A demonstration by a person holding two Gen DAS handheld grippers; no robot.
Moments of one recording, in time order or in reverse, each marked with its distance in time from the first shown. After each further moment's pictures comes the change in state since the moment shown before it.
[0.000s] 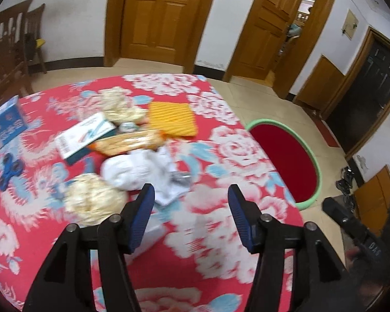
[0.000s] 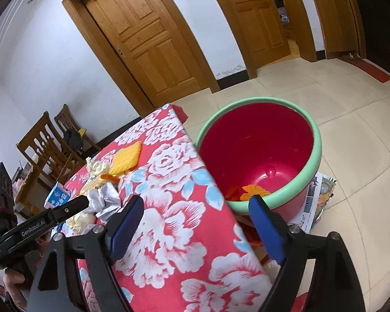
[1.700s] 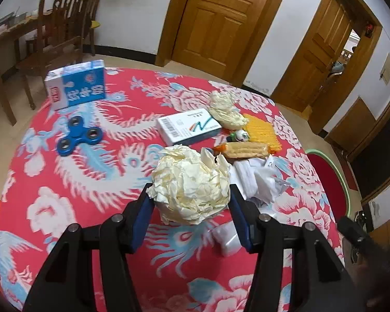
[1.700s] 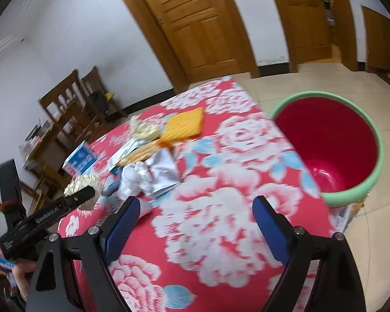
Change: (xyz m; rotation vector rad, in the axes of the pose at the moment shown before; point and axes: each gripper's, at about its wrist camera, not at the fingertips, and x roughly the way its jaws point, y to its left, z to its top) left arm -0.037 0.114 -0.028 -0.230 -0.084 0.137; right arm 0.040 0.103 -0.024 -0.201 0.136 0.129
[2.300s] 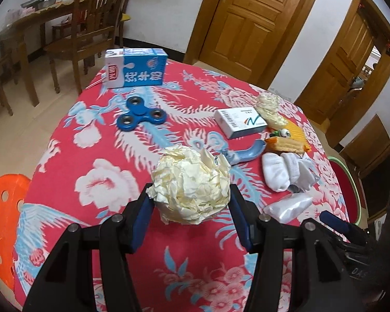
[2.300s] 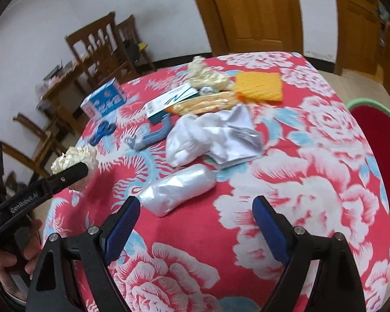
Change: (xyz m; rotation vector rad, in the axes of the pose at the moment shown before) left arm -0.025 0.061 -0.023 -0.107 -0.004 0.088; right arm 0.063 0.080 -0.019 -0.254 0.193 0.056
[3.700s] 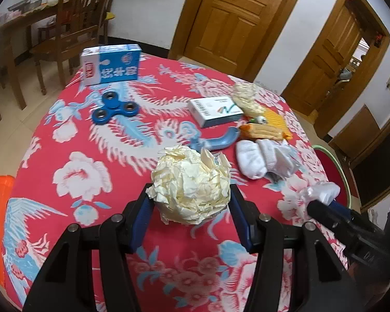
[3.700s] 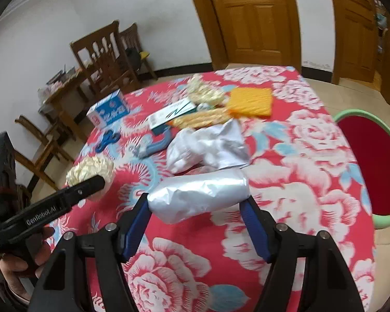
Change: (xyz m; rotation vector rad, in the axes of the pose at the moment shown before) left arm -0.002 -0.030 -0.010 0.053 0.026 -0.076; right arm -0.043 -0.020 -0.002 0.046 -0.087 -0.006
